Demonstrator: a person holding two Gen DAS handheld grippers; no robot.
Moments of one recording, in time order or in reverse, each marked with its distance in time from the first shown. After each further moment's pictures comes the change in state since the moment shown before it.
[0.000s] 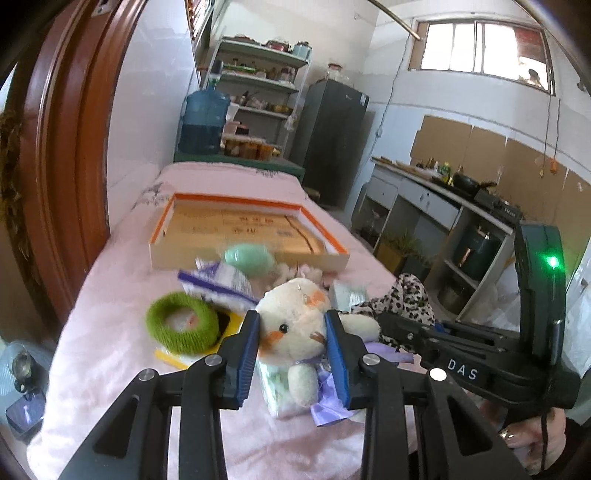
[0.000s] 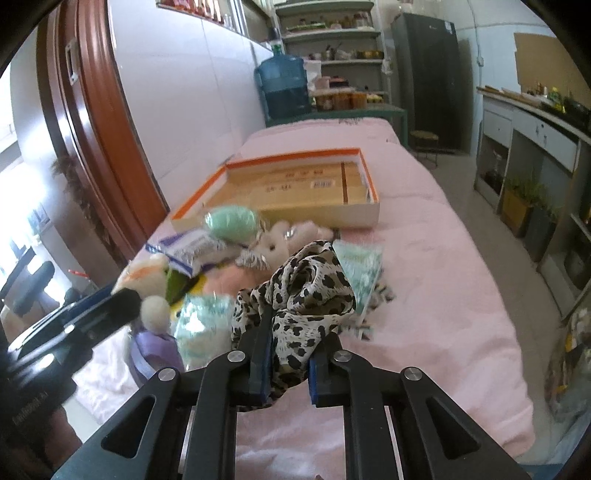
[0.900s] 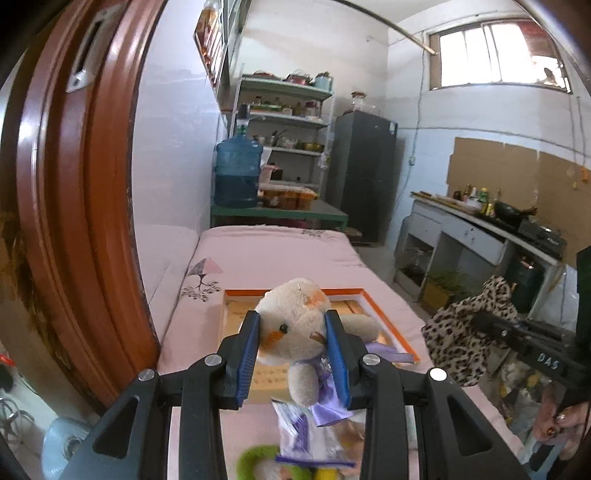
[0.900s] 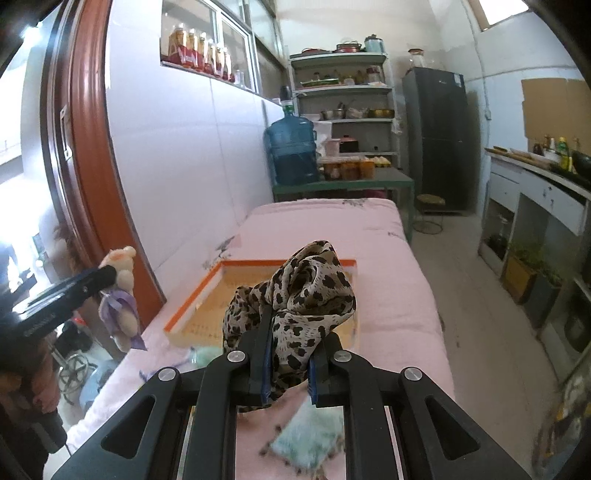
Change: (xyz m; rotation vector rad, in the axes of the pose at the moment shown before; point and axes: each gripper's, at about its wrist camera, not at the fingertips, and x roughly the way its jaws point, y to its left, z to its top) left arm 0.023 0.045 0.135 0.057 -0.133 0.173; right arm -0.015 -0.024 0.130 -0.064 -0.203 0.038
